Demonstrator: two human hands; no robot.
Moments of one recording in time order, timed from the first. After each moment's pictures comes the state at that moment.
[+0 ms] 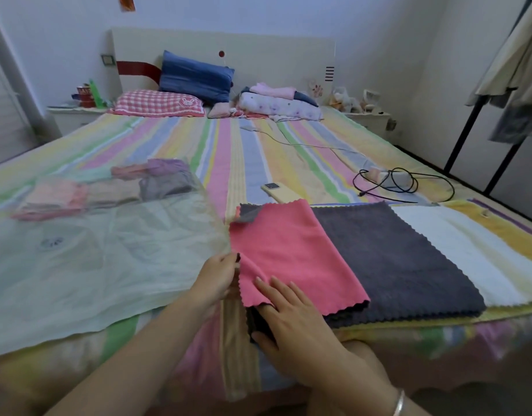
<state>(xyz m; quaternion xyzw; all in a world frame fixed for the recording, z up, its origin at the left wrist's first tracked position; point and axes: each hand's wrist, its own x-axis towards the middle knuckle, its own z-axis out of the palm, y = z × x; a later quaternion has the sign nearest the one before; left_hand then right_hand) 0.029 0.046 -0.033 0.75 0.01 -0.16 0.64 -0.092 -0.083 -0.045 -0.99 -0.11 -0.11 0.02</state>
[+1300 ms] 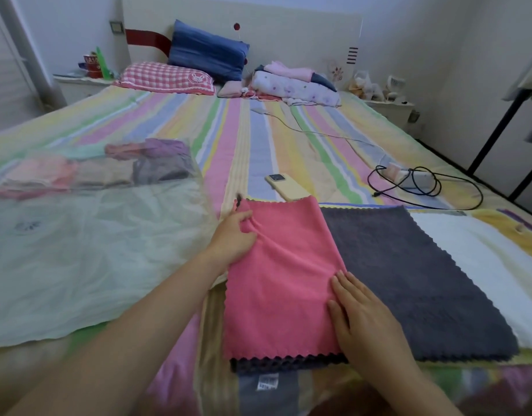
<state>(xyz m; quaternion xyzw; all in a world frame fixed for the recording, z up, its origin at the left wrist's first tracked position) 0.115 -0.004 -0.032 0.86 -0.11 -0.04 0.50 -0.077 -0.189 -0.056 -0.97 0.04 -0.23 0.03</state>
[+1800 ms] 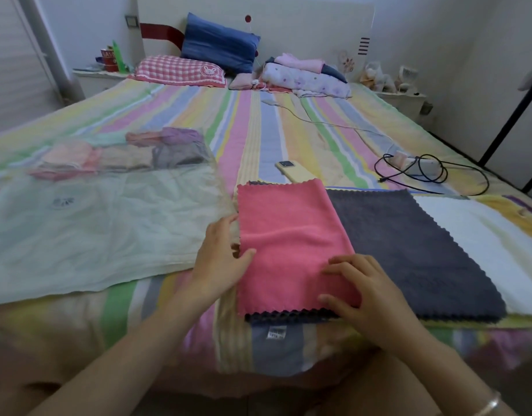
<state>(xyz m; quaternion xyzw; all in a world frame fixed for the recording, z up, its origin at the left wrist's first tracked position) 0.011 0.049 -0.040 0.90 -0.12 0.05 0.42 -0.104 -0.195 -0.040 -0.96 -0.08 -0.18 0.18</state>
